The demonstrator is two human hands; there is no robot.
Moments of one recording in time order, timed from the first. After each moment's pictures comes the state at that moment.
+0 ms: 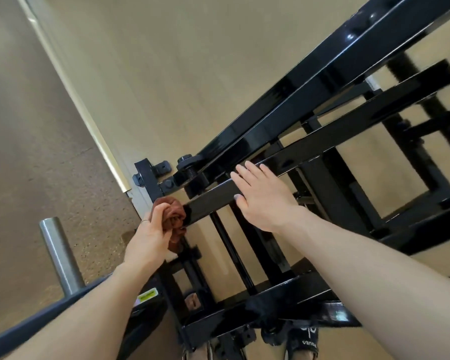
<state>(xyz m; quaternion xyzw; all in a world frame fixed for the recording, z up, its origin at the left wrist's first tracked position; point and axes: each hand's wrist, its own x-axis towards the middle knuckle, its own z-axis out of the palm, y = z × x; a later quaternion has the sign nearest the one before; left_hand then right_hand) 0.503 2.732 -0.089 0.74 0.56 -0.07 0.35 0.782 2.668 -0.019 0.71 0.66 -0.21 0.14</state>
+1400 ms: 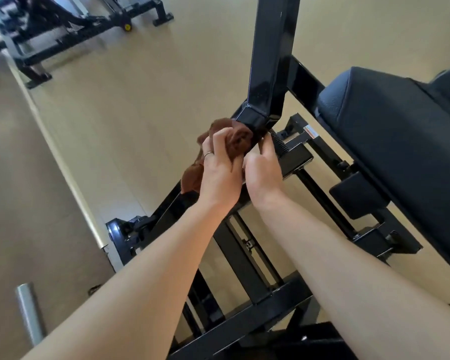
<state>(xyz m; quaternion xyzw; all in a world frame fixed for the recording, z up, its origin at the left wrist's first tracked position) 0.912 2.738 0.124 0.73 0.42 0.27 0.47 0.980 2.683 0.175 0.75 0.14 -0.38 -0.53</state>
